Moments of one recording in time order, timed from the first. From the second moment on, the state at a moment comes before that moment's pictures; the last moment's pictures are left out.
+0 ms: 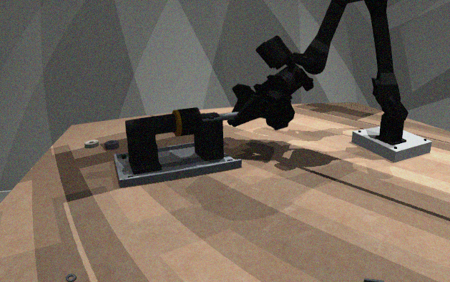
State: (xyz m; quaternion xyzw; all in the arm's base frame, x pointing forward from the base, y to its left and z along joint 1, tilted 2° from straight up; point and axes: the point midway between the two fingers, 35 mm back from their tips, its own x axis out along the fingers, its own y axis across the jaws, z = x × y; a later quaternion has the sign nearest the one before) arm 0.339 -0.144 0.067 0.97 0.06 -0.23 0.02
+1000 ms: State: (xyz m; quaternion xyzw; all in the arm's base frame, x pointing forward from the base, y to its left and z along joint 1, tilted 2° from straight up) arm 0.336 -0.145 0.067 0.97 0.06 -0.23 0.02
